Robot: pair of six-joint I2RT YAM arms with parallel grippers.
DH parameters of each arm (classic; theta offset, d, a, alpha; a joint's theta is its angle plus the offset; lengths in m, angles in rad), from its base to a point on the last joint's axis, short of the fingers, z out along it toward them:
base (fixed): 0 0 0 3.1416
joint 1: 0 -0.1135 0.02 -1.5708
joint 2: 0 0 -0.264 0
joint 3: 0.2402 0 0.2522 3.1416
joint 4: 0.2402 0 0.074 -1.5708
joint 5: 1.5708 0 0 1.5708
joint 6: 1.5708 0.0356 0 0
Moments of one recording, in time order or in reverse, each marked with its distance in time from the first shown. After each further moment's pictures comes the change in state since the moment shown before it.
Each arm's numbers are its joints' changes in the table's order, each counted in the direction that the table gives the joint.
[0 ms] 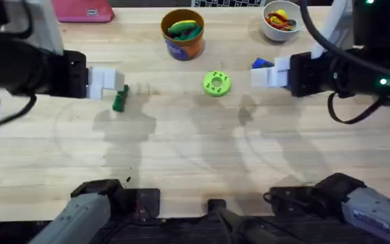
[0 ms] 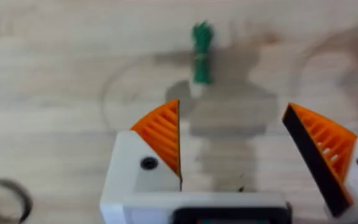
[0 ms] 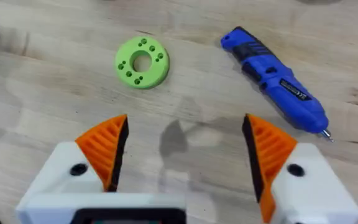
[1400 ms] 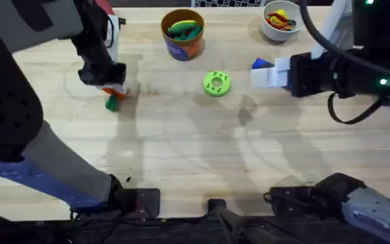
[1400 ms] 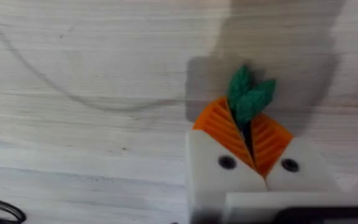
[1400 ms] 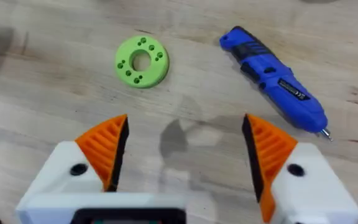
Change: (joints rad) left arm -0.003 -0.812 0.070 -0.229 -0.090 -0.045; right arm 0.000 0.000 0.000 0.004 0.000 0.000
